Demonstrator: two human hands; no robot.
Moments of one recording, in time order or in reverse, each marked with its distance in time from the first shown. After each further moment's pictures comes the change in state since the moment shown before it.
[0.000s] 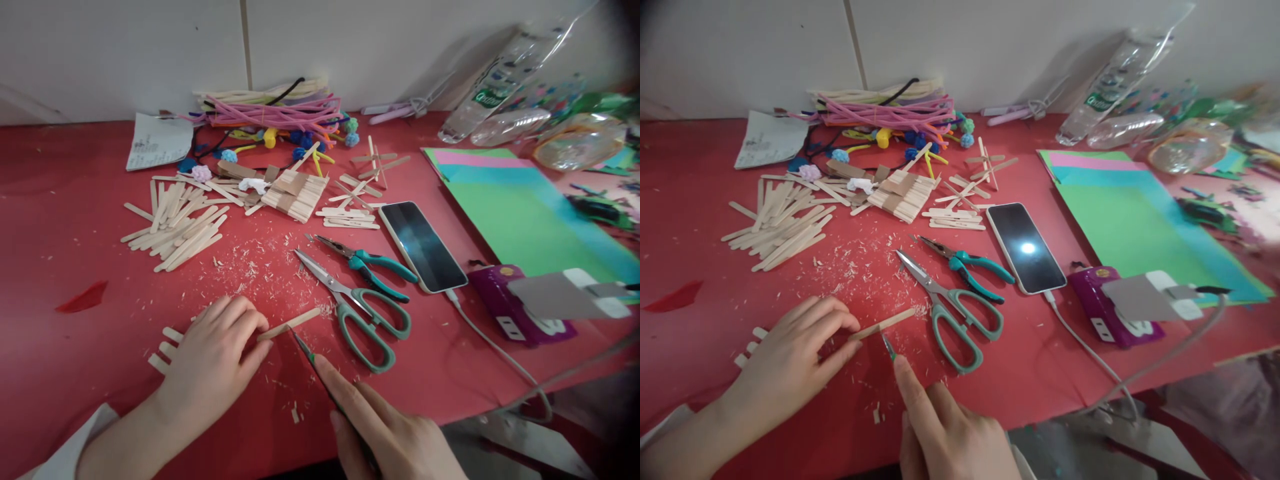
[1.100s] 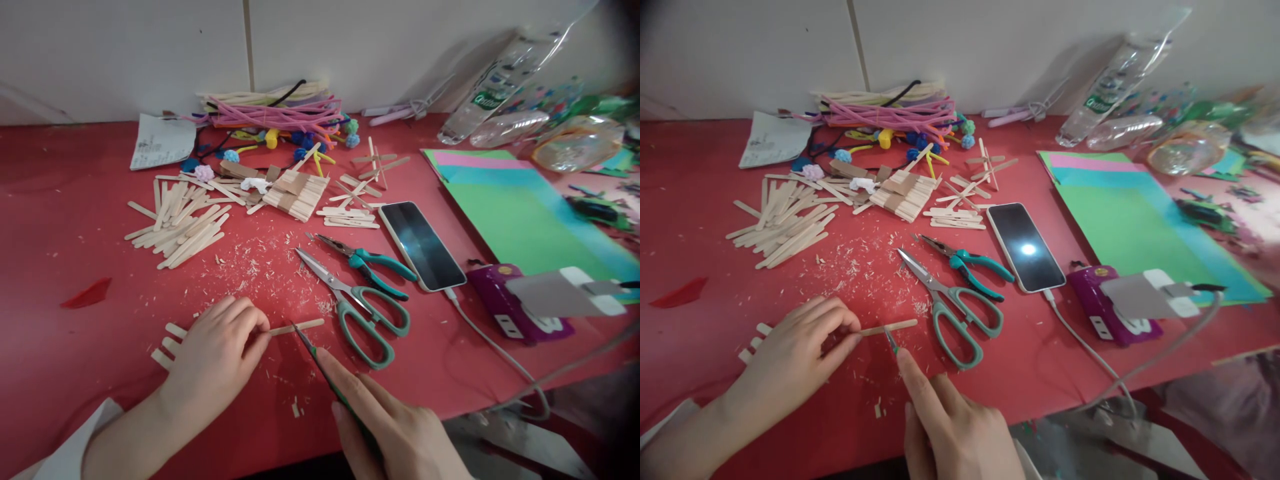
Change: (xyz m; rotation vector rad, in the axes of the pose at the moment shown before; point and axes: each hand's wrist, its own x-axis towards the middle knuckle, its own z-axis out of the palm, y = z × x) left_hand 0.000 0.003 0.000 -0.027 -0.003 -0.031; right_hand 0.004 -0.002 -0.010 0.143 -0.052 0.056
